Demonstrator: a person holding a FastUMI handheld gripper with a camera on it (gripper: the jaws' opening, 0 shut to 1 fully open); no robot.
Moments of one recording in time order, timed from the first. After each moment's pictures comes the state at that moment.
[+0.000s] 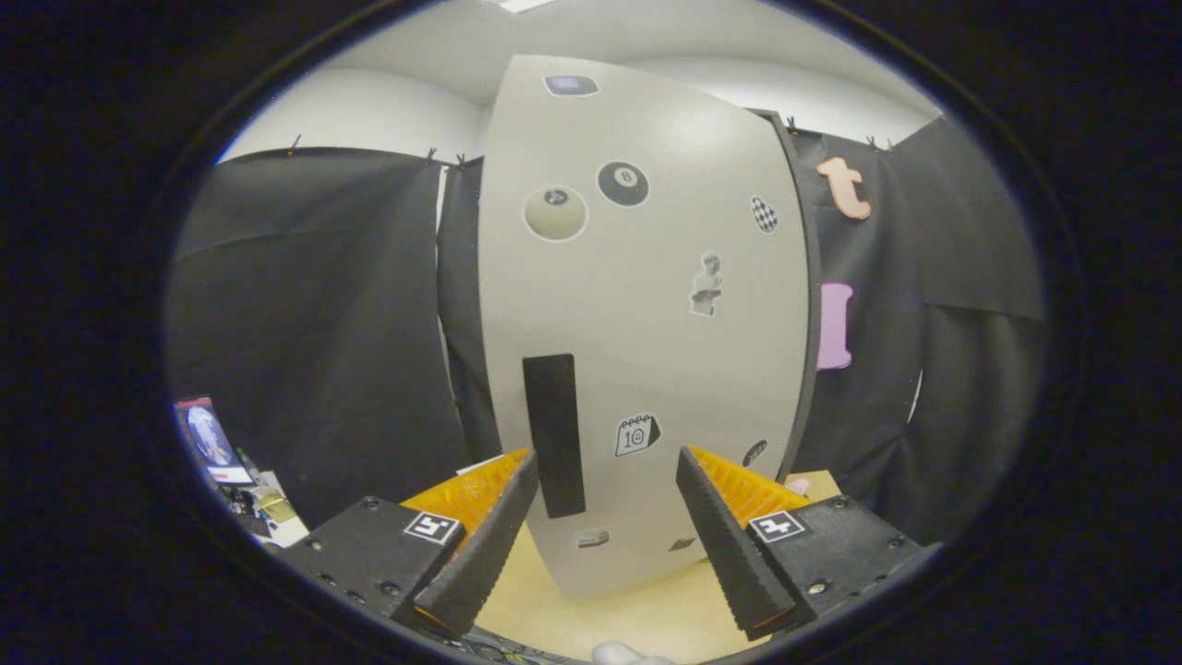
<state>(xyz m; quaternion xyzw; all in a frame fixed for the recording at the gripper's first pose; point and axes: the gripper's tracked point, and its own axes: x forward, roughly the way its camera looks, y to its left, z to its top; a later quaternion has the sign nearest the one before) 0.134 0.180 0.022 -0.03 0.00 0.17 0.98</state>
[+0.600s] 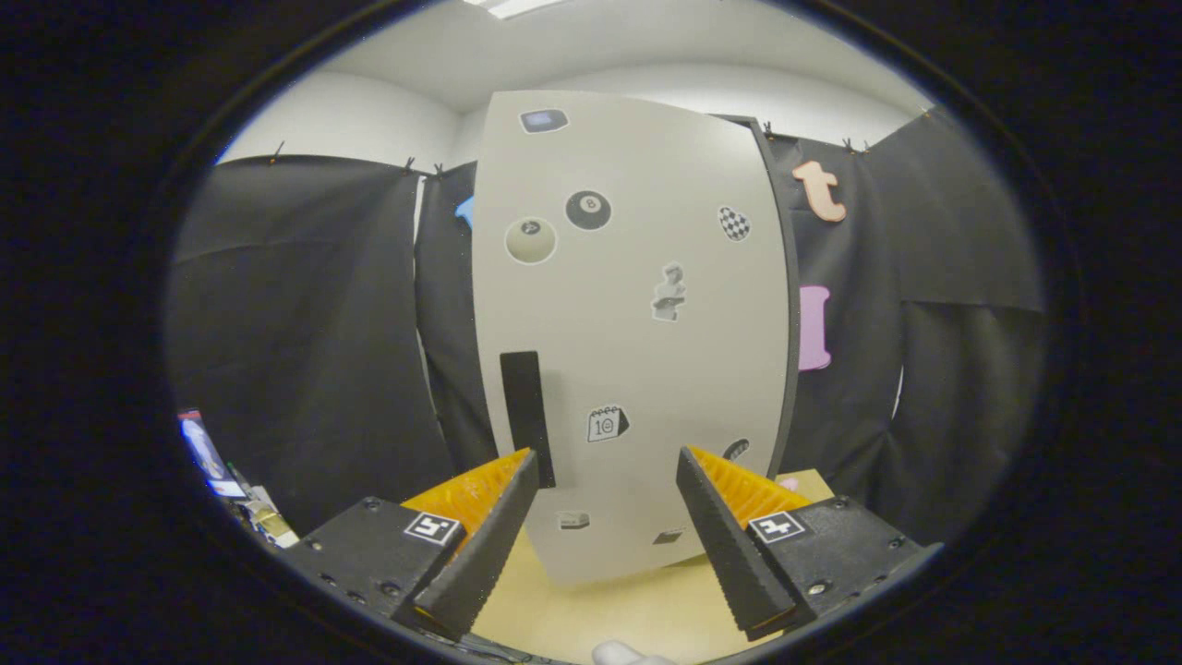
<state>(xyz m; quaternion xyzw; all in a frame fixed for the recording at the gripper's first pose) 0.138 0.155 0.019 0.01 0.00 0.13 0.99</state>
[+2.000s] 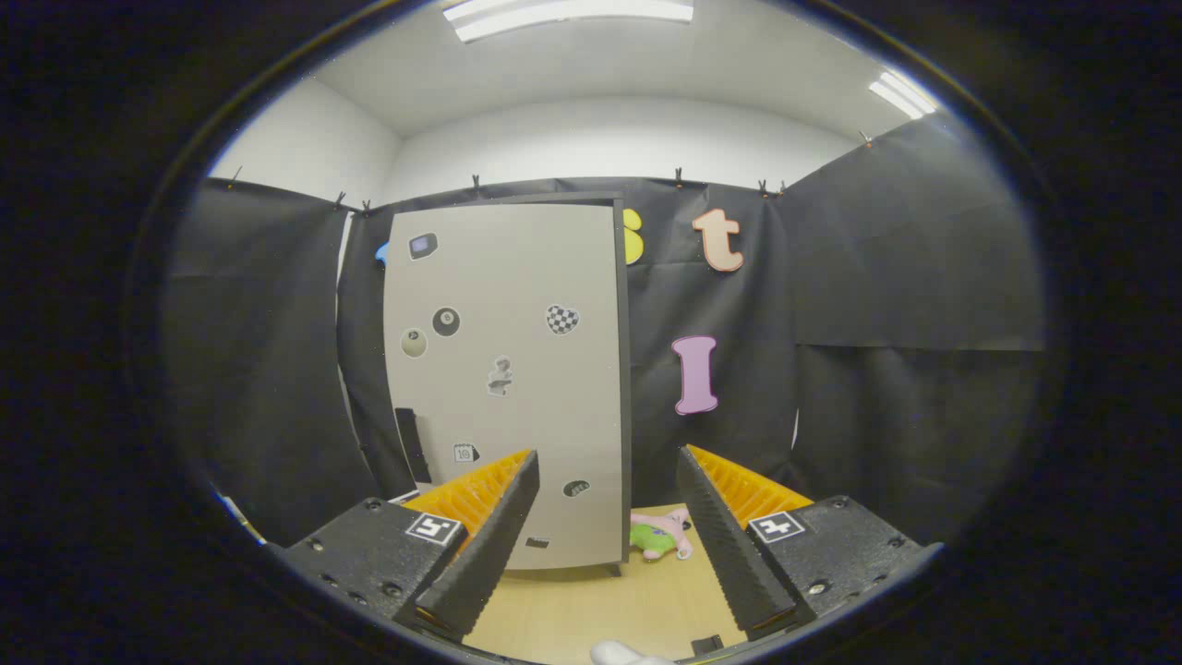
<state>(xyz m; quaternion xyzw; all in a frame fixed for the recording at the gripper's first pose) 0.072 0.006 0.106 0.00 -0.05 0.01 1.00</state>
